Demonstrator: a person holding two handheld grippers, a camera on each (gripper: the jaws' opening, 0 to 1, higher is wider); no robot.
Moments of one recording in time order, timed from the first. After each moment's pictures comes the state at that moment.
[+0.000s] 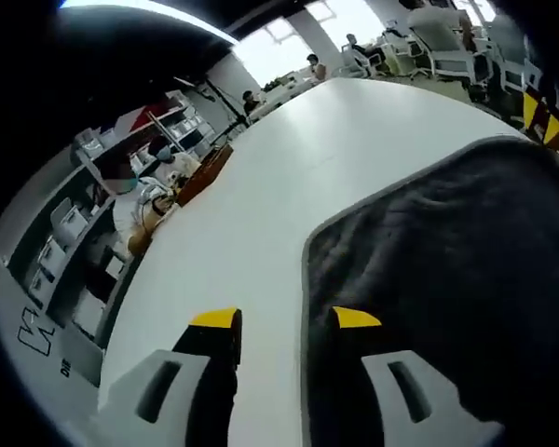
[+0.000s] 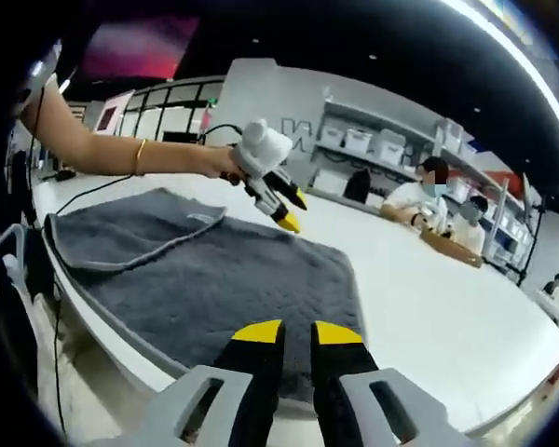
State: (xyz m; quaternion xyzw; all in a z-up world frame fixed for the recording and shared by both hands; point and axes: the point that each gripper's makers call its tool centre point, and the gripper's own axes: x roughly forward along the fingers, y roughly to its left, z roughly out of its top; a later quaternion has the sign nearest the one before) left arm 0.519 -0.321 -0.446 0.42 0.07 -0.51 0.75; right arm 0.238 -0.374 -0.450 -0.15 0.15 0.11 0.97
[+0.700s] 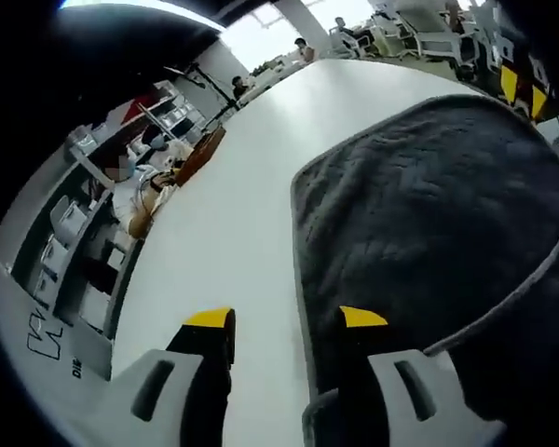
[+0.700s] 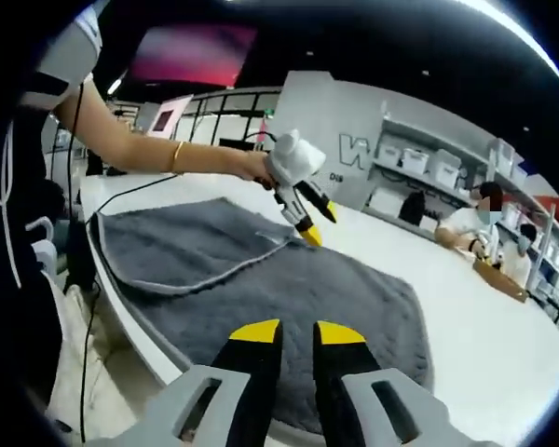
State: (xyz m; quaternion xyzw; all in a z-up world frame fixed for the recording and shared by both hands) left arm 0.514 -0.238 -0.451 0.47 0.09 -0.50 0.72; right arm 0.243 -0.304 -0.443 -0.16 0.12 0.22 0.95
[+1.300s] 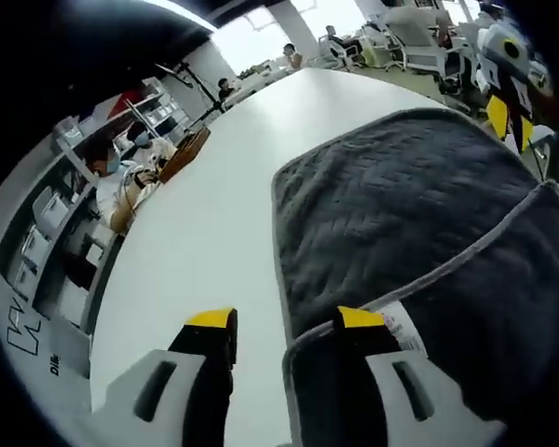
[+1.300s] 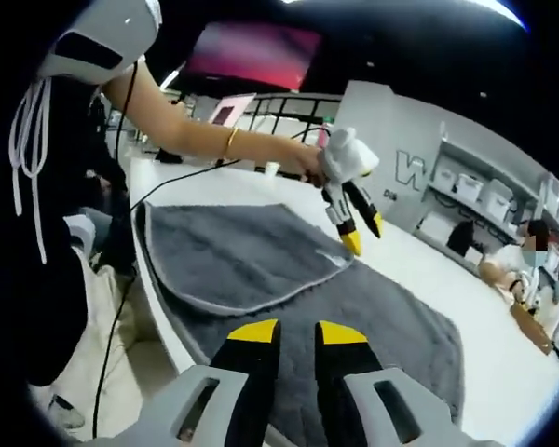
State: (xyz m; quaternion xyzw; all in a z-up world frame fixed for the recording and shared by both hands) left arm 0.502 -0.194 -0.445 0.43 0.13 -0.55 0.70; right arm 0.229 -0.243 -0.445 -0.22 0.11 0.36 0.90
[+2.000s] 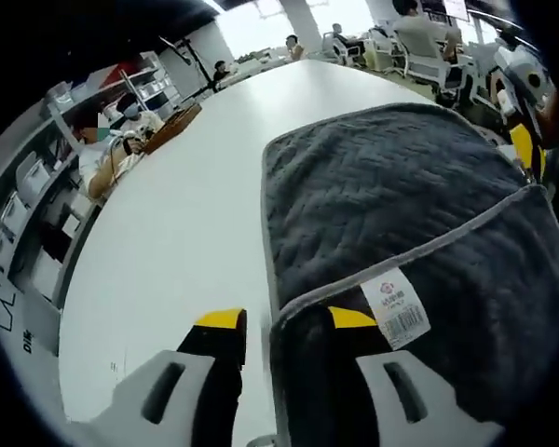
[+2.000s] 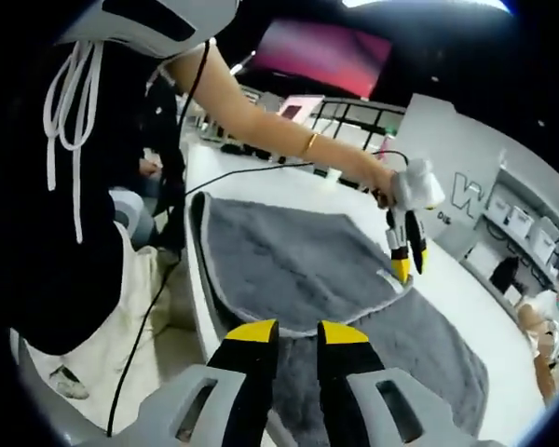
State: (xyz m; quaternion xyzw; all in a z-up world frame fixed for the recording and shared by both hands) left arm 0.515 -0.186 -0.480 0.40 0.20 -0.57 0.69; right arm 0.211 -0.200 -0.458 -0.28 0.10 0.46 0.84
